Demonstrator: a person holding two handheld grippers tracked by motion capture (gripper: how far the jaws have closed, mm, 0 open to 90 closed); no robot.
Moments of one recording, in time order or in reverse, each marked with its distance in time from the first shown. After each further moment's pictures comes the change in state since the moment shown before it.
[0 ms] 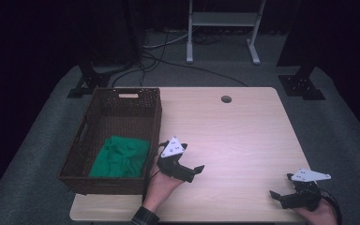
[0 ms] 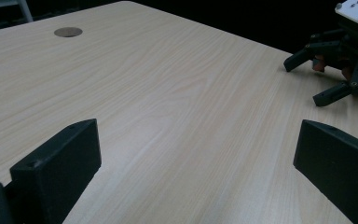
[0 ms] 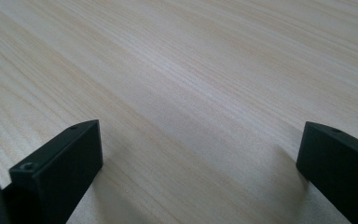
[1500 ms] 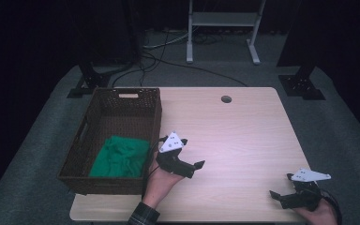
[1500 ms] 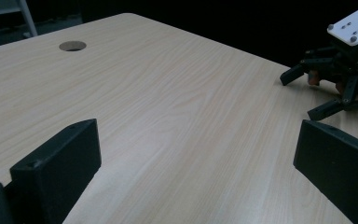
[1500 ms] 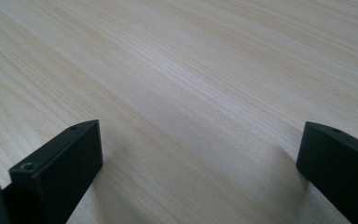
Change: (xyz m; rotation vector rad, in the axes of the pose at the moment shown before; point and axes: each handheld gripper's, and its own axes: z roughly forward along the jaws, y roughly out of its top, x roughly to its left) left arm 0.002 0.018 -0.006 -0.020 -0.005 -0.006; right arm 0.000 0.000 0.000 0.000 0.000 0.001
